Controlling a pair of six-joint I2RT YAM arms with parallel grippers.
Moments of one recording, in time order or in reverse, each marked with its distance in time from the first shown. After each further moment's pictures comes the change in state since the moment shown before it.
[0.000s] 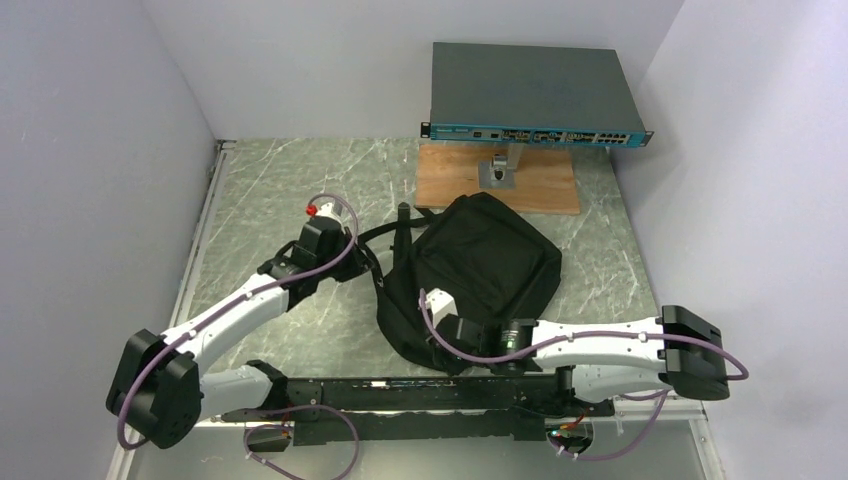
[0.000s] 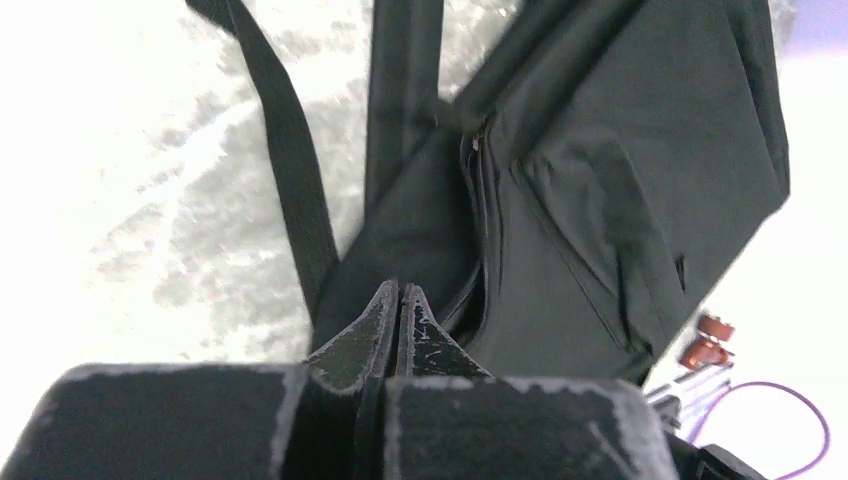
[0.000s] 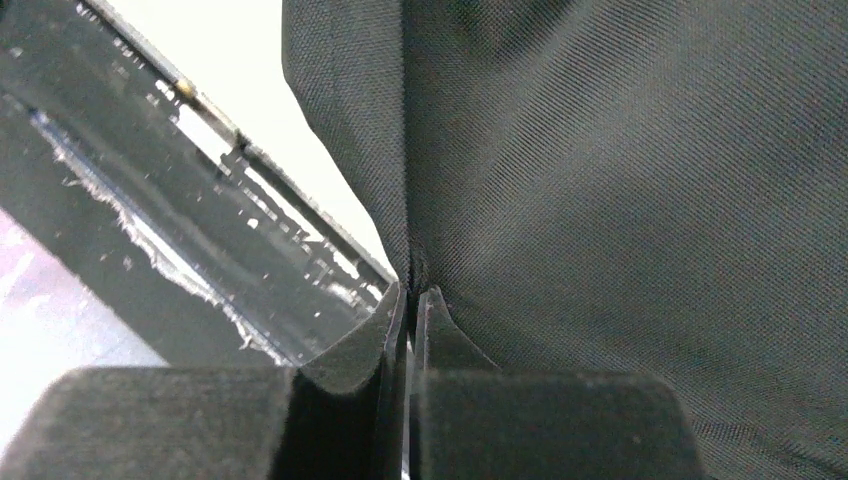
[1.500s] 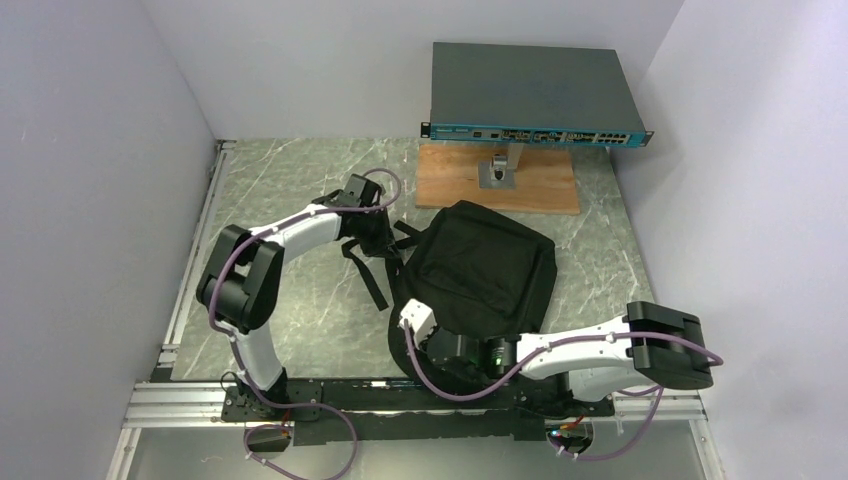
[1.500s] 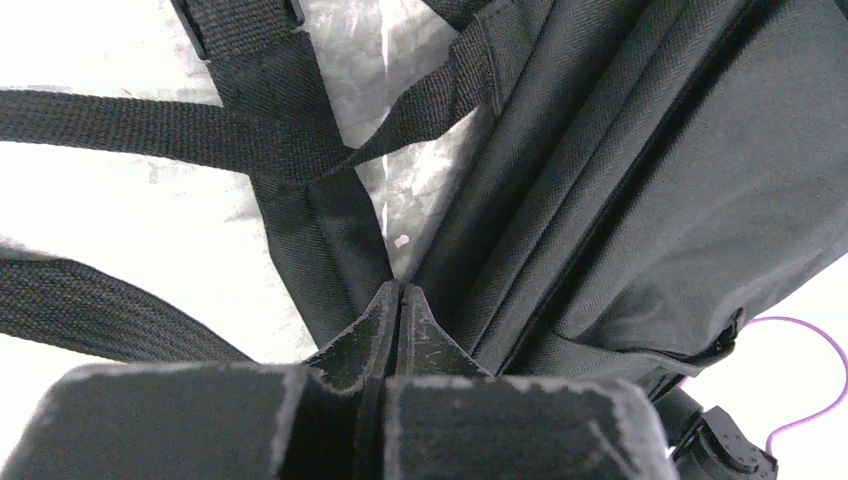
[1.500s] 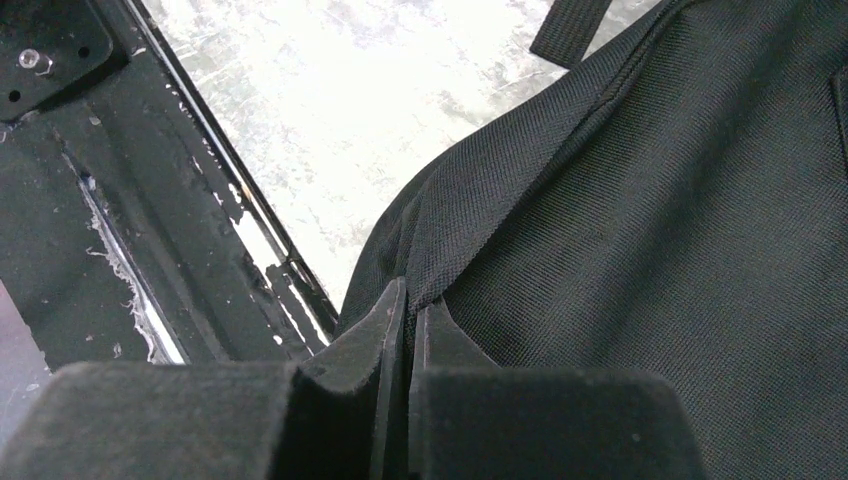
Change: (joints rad) left arm 0.095 0.647 0.510 -0.193 0.267 0.173; right arm 0.125 0.098 -0.116 0.511 0.140 -0.277
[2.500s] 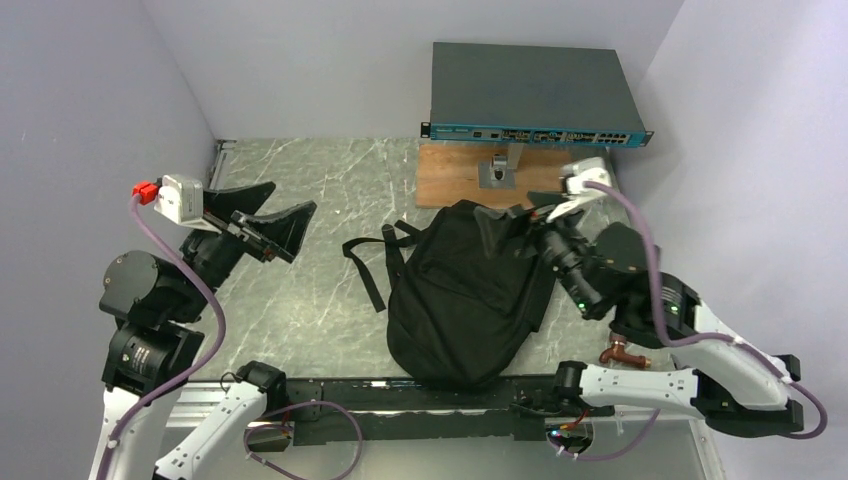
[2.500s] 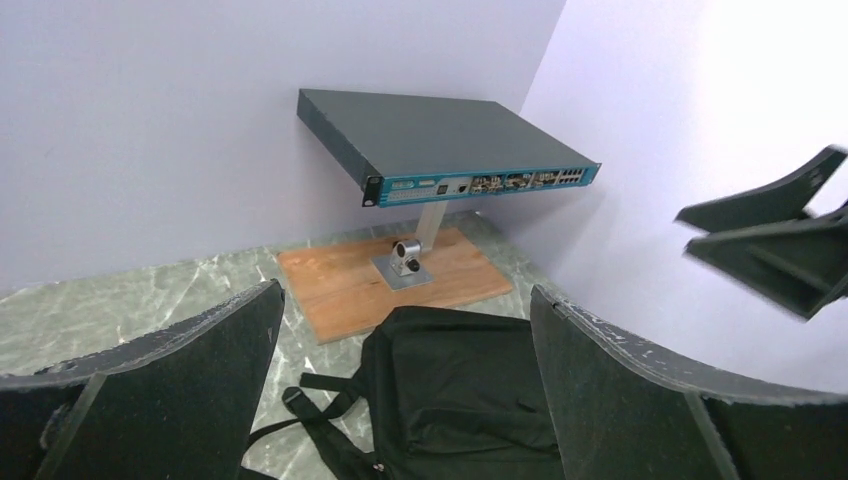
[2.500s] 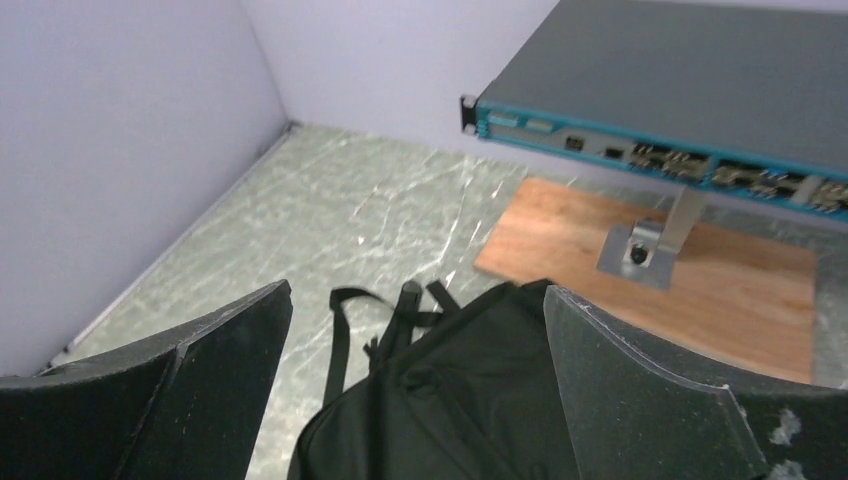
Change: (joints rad) left arm 0.106 -1.195 0.000 0.068 -0.123 0.344; right arm -0.270 -0.416 0.819 -0.647 0.360 -0.153
